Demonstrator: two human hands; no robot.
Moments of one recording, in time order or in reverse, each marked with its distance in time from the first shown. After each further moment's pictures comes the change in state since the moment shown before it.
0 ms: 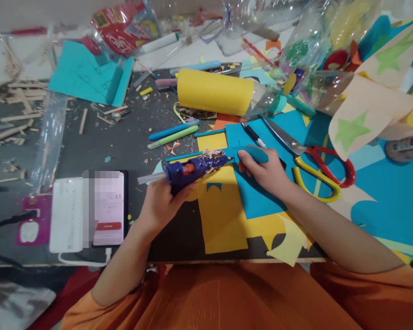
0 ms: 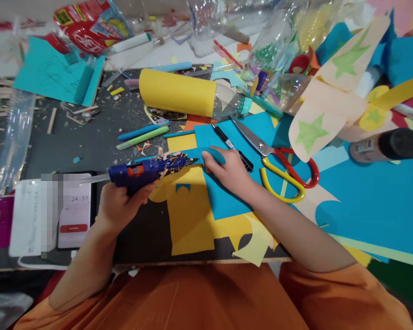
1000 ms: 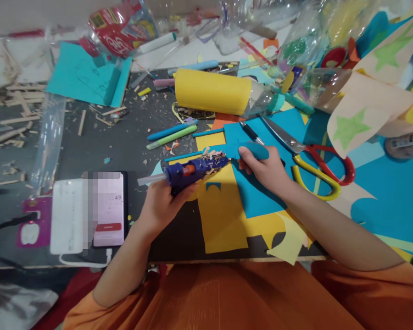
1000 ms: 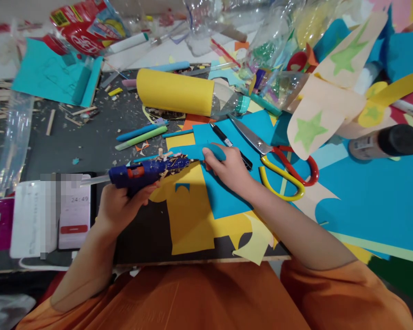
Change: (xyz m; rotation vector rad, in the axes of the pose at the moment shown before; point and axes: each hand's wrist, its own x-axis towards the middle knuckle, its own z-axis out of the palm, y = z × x) left_hand -0.002 0.001 0.000 0.016 -0.037 0.014; right_hand 0.001 0.001 0.001 0.085 0.043 0.044
